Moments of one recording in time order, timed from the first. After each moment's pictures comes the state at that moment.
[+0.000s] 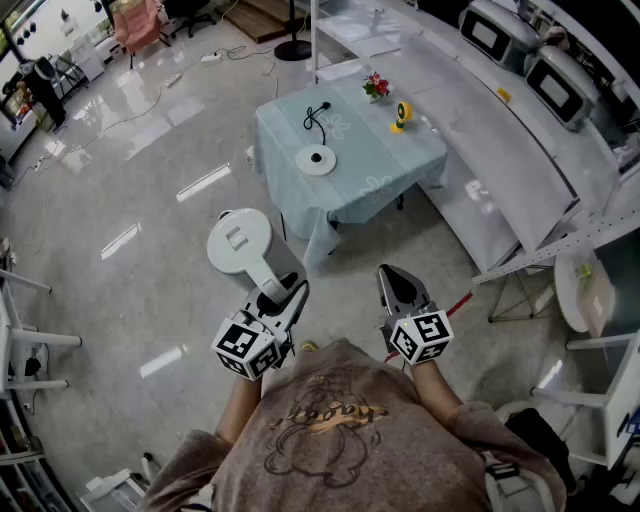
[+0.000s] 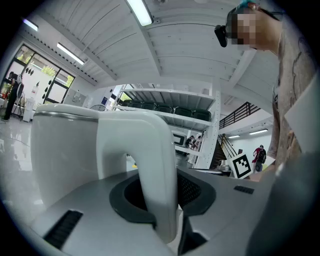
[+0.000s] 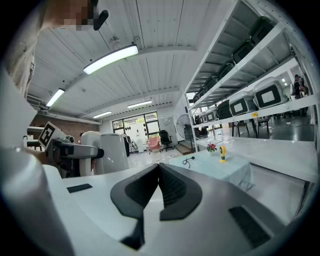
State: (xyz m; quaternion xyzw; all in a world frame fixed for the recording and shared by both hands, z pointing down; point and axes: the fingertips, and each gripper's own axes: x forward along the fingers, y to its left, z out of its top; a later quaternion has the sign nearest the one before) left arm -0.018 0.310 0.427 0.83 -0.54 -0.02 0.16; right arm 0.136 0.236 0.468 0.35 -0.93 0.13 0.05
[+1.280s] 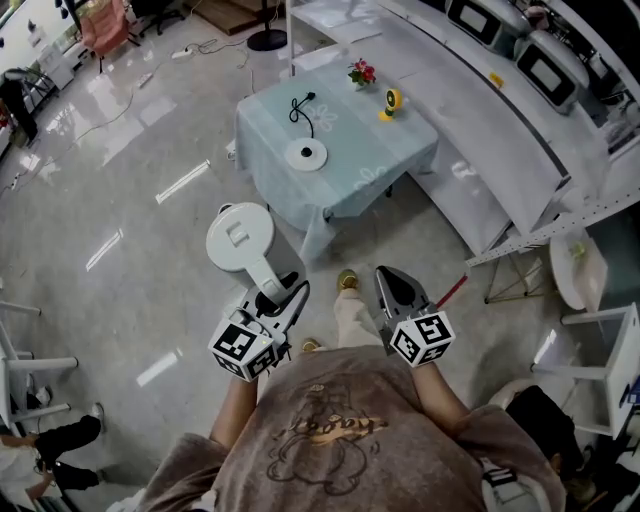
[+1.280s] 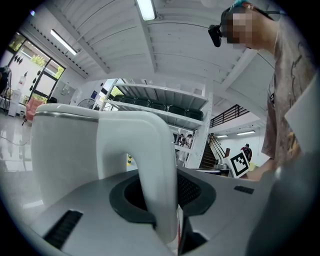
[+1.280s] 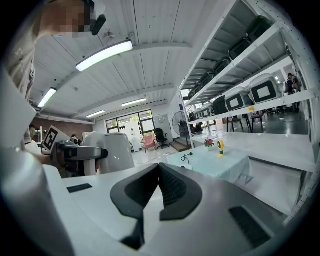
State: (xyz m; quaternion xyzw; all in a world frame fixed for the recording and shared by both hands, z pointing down) left arm -0.053 0.282 0.441 0.86 -0.48 -0.02 0.16; right arm 0.100 0.228 0.483 0.37 -0.91 0.16 0.05
